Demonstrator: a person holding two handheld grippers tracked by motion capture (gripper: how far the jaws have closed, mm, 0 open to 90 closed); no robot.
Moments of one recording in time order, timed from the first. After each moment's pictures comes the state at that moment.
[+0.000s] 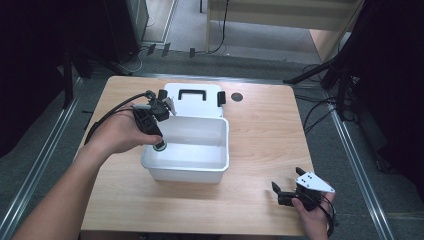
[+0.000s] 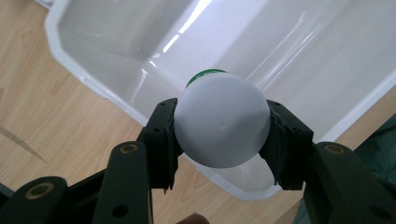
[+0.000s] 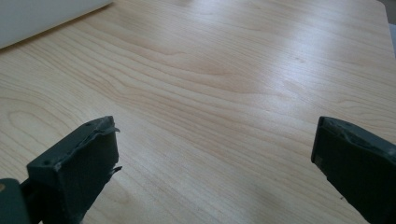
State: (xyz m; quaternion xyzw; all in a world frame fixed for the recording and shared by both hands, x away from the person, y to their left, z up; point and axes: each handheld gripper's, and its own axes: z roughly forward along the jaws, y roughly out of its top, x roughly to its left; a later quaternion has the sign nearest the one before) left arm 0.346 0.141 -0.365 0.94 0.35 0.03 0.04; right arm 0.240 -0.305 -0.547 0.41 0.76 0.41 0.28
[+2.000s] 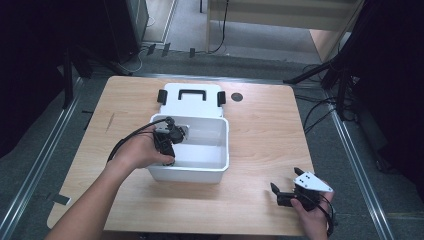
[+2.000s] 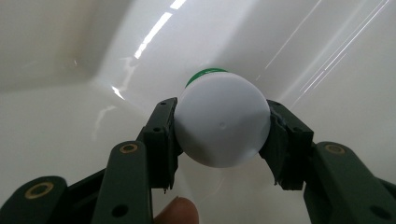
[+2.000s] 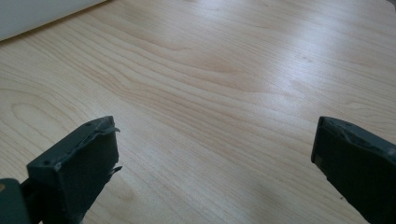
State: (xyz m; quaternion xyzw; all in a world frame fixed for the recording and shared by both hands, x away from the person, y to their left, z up) left arm 0.352 0.111 -0.460 0.95 0.31 0.02 -0.02; right arm 0.240 -0.303 -0.548 0.40 0.77 0.41 0.27
